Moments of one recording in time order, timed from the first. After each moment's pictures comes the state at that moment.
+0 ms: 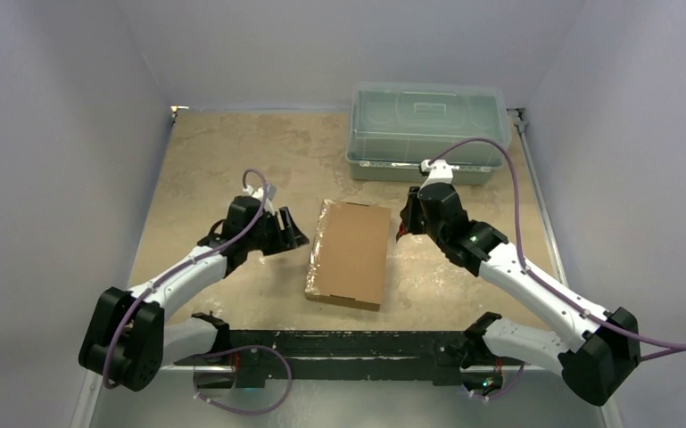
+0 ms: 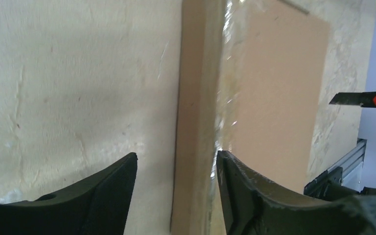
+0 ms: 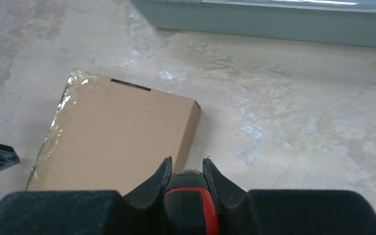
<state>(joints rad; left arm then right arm) -0.37 1.17 0.57 -0.09 0.27 -0.63 0.65 1.05 0.85 -0.40 0.36 0.43</state>
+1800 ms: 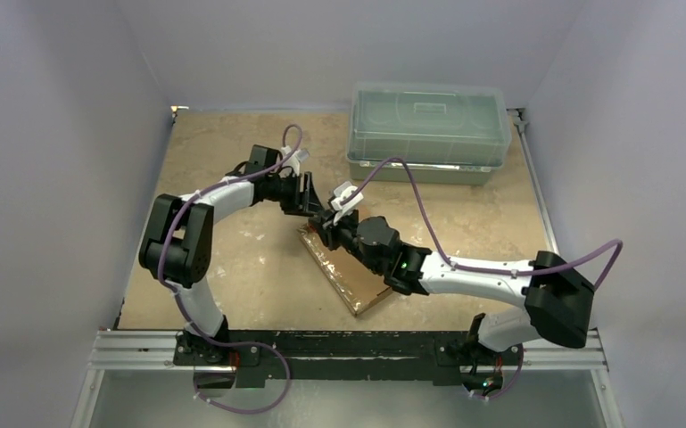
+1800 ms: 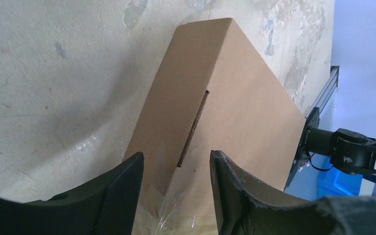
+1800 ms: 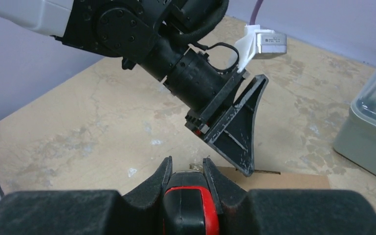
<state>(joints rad) -0.27 1.79 1.11 -0.24 0.73 -0.31 1.11 1.38 0.81 0.48 0.36 0.13</state>
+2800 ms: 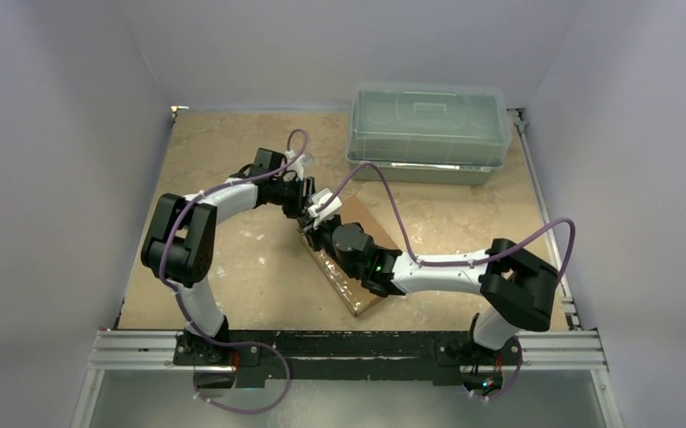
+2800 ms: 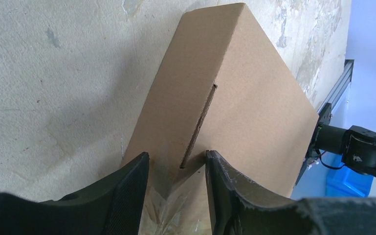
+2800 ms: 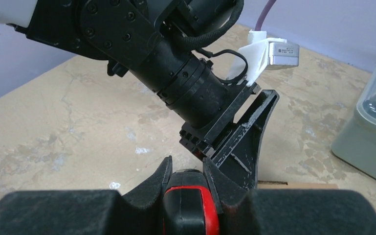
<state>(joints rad) -0.30 1.81 1.09 -0.26 0.69 -0.29 1.16 1.60 0.87 0.63 0.50 0.07</state>
